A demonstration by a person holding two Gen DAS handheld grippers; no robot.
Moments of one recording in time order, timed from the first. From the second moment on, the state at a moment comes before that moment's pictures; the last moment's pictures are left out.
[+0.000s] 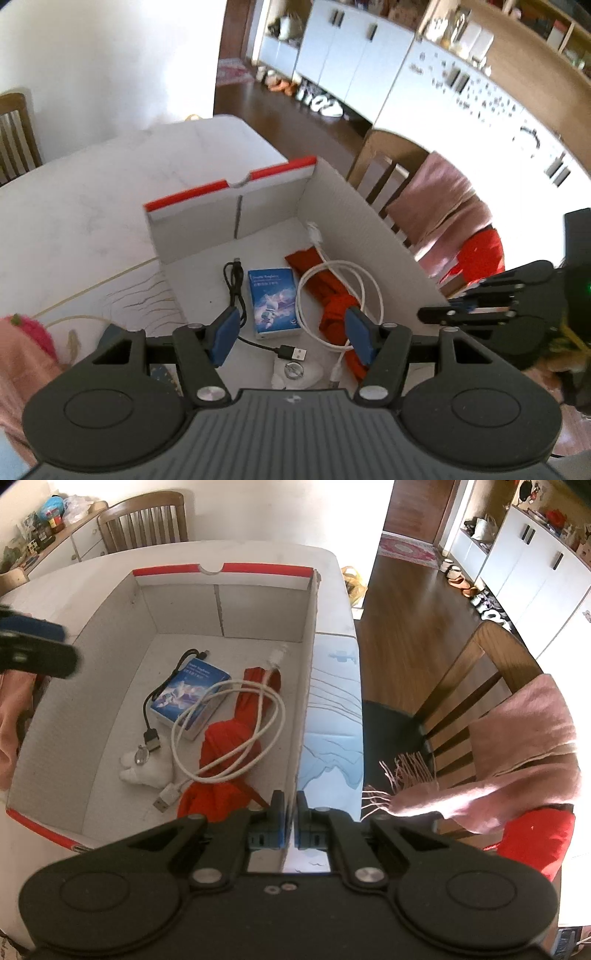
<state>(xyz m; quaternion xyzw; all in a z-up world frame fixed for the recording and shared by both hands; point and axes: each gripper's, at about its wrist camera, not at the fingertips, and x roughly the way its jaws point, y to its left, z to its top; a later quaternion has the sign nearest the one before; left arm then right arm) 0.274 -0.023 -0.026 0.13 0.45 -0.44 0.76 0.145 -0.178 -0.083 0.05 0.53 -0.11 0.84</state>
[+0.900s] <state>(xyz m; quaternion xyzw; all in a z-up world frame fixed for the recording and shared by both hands) 0.261 0.195 -0.047 -0.03 0.45 -0.27 0.85 0.156 -0.189 -0.073 0.11 0.55 -0.12 0.82</state>
